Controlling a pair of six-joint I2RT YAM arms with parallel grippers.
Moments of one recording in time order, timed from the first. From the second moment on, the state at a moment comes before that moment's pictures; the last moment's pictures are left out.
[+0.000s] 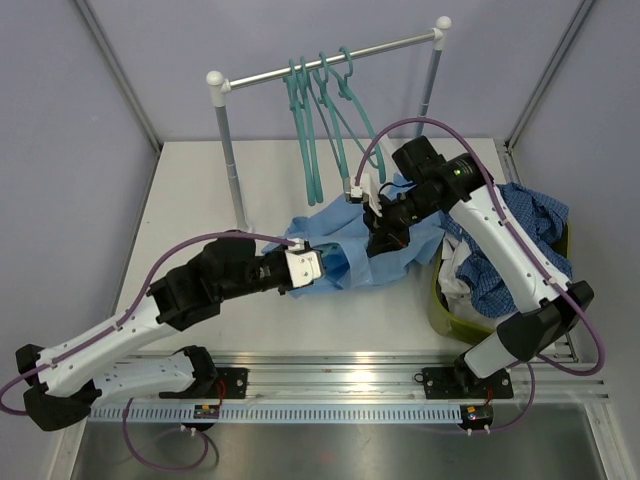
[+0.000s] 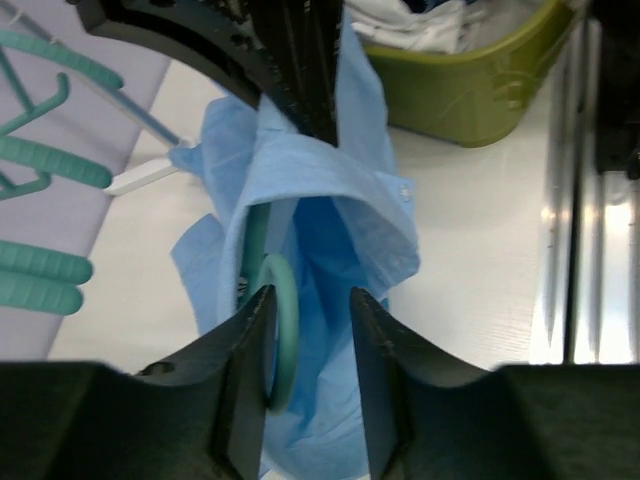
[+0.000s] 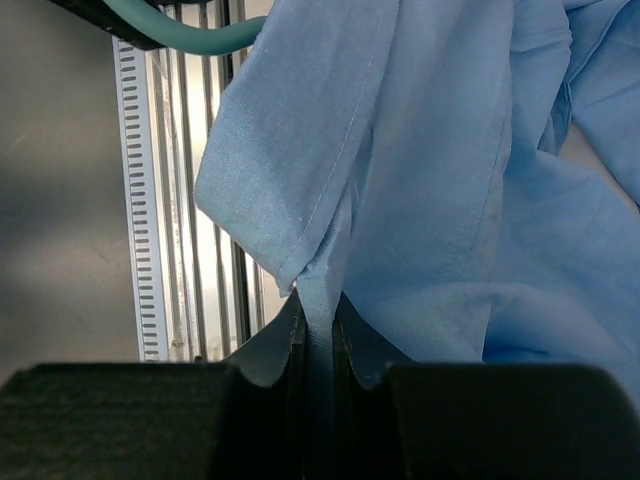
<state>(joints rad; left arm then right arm) -1.03 0.91 1.03 -0.40 0.17 0.46 0.54 1.54 1.76 -1.38 -0.72 -0.76</state>
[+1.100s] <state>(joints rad) -0.91 0.91 0.97 -0.33 0.05 -0.49 0.63 1.42 1.64 -1.17 -0.56 -0.34</state>
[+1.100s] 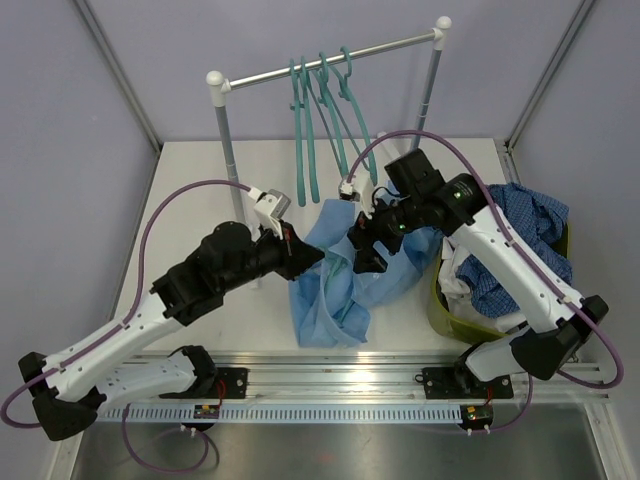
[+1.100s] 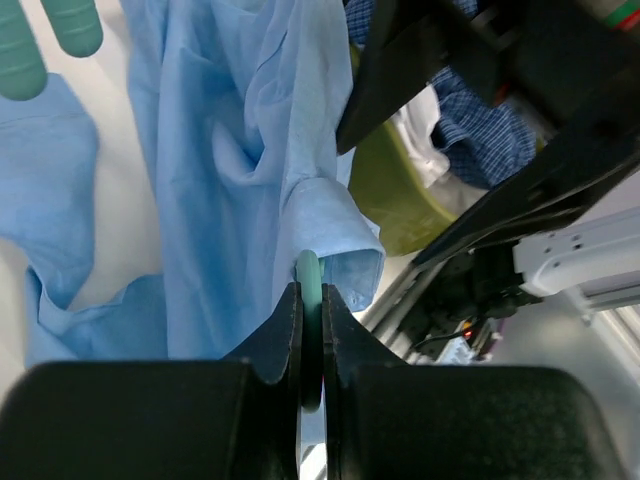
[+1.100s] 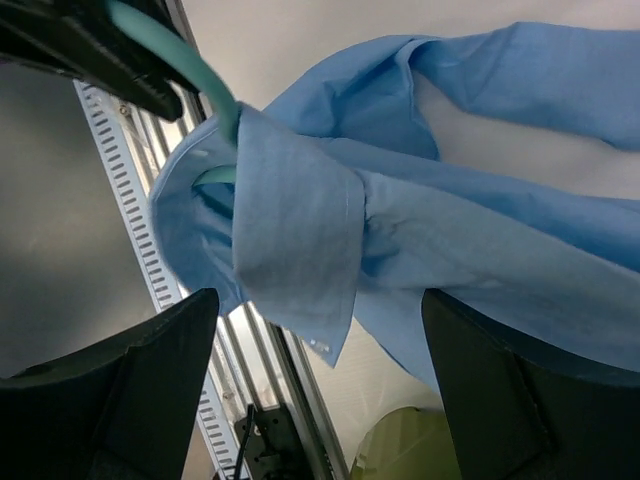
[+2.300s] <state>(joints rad) -0.87 0.83 0.85 -0.13 0.20 -0.32 0.86 1.66 2.16 -1.38 -0.71 -0.46</state>
